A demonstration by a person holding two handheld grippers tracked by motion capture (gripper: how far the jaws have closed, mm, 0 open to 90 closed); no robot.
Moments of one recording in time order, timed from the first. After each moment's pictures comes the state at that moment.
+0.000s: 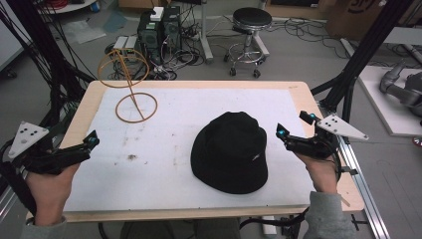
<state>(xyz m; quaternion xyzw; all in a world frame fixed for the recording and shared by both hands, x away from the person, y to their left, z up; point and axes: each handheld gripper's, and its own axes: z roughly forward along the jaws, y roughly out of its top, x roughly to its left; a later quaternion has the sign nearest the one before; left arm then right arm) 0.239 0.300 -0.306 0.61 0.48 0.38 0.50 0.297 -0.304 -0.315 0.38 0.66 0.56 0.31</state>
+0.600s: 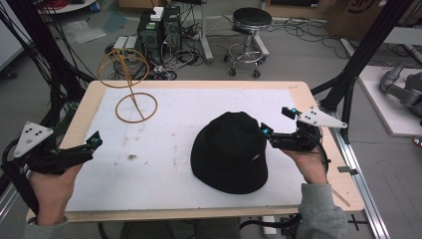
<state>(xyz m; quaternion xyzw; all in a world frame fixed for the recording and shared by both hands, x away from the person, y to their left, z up) 0.241 0.297 -0.309 0.62 0.48 0.38 0.50 0.318 -0.273 -0.313 0.33 0.71 0.56 0.28</state>
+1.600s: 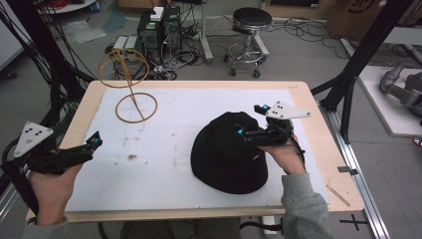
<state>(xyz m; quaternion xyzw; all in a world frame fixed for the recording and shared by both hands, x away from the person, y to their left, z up) 0.241 0.297 -0.309 0.62 0.48 0.37 0.50 0.344 -0.219 -0.323 0.28 0.75 0.54 0.24</state>
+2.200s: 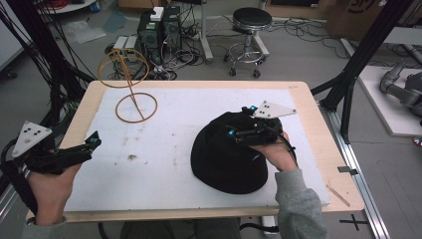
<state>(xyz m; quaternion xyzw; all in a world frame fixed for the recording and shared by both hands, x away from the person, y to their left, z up) 0.241 0.299 -0.309 0.62 0.48 0.38 0.50 0.352 -0.198 -0.328 0.25 0.78 0.53 0.22</state>
